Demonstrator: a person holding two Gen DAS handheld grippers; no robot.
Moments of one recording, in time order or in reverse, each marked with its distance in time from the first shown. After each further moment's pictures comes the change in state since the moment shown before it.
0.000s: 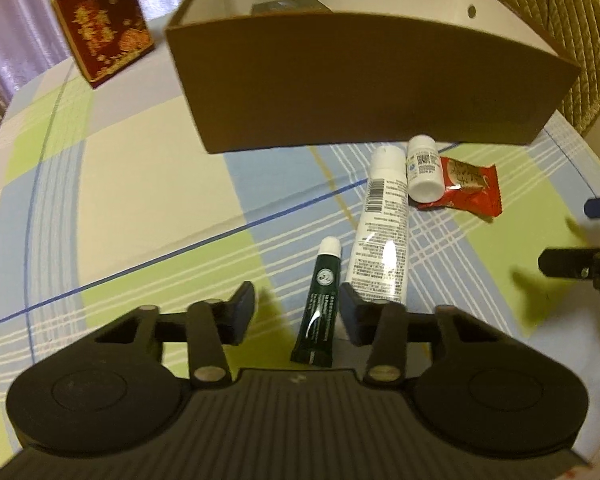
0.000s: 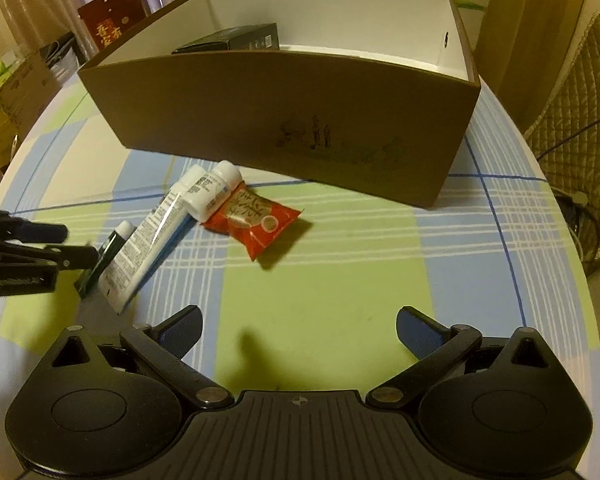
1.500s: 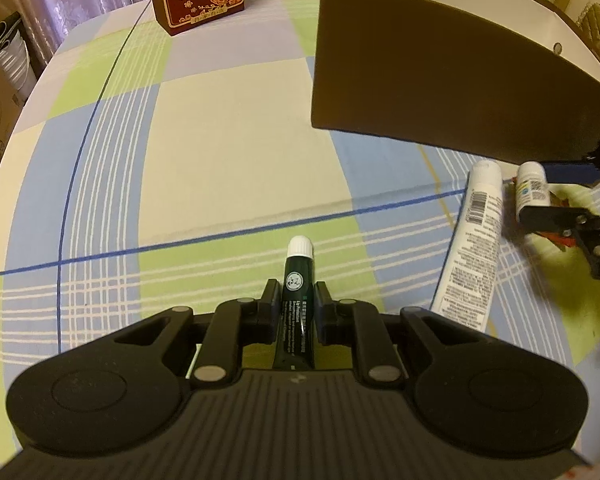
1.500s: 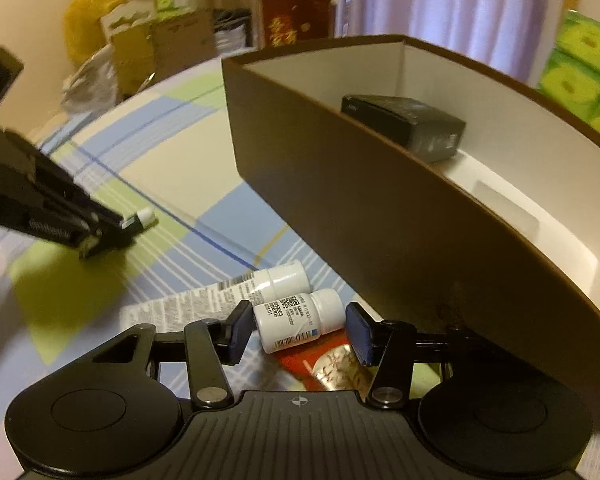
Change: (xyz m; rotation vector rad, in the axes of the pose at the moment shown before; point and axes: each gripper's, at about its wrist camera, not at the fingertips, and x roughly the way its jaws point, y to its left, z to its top) left arm 0.009 0.063 -0.012 -0.186 0.026 0.053; right arm 0.054 0.042 0.045 -0.507 -0.160 0.248
